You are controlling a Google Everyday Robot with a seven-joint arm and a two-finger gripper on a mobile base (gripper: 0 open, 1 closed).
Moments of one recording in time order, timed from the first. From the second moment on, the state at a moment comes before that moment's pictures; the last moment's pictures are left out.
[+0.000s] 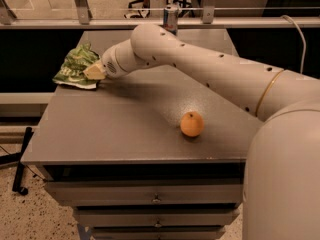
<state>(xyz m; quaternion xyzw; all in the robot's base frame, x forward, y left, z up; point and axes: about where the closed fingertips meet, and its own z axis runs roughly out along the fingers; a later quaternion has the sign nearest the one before) 0.706 0.194 0.826 -0.46 0.74 0.26 0.42</state>
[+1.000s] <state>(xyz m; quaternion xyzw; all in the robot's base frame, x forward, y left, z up) 0.667 0.108 0.922 -0.50 0.68 0.22 0.49</state>
